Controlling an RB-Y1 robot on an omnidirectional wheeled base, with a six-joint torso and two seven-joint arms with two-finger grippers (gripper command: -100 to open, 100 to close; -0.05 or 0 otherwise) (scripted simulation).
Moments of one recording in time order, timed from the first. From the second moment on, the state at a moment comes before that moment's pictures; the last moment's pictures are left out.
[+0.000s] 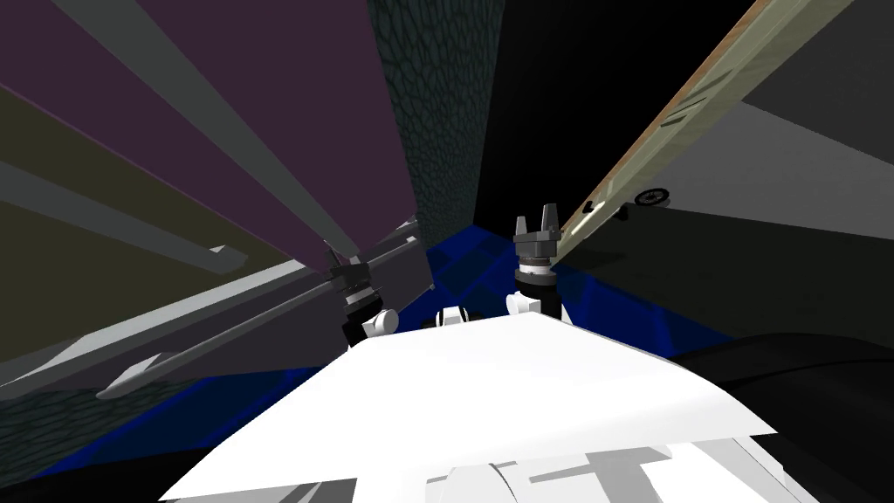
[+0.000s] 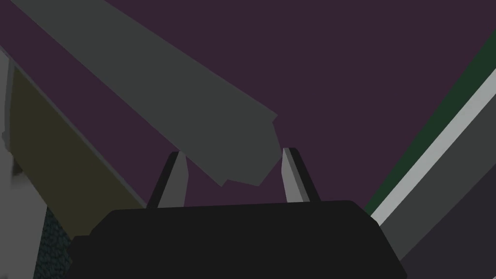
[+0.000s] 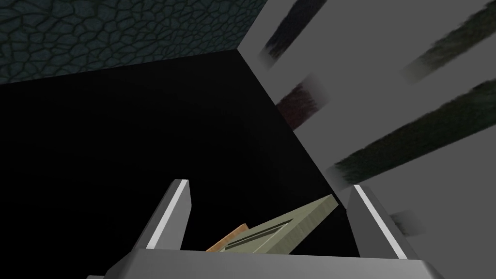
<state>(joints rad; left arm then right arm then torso) 0.43 -0.05 0.01 -2.10 0.29 -0.62 -0.08 0.51 0.04 0.05 -2.32 0.05 -0.56 -0.06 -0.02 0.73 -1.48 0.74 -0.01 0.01</state>
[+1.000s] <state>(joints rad) 0.47 -0.05 0.08 -2.14 0.37 -0.65 -0.16 0.51 0.04 0.05 -2.32 0.05 -0.56 -0.06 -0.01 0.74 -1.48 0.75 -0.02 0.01</state>
